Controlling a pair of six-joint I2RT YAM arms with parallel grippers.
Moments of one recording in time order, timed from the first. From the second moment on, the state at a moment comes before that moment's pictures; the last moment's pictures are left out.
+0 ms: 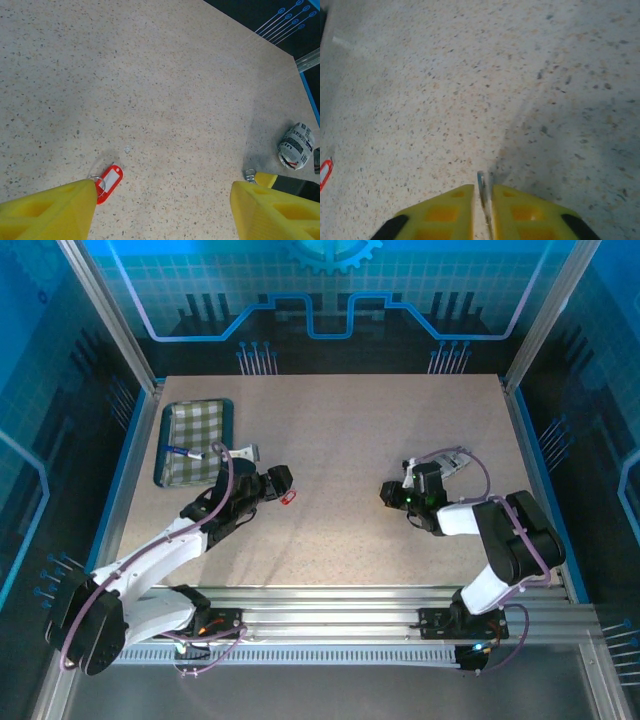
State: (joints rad) left arm -0.48 1.11 0.64 -0.08 -0.09 -0.73; right arm 0.27 1.61 0.49 0.42 -0.25 0.57
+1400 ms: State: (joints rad) left arm -0.17 1.53 0.37 0.69 -0.49 -0.06; right arm 0.11 1.40 0.44 0.62 0.19 -0.07
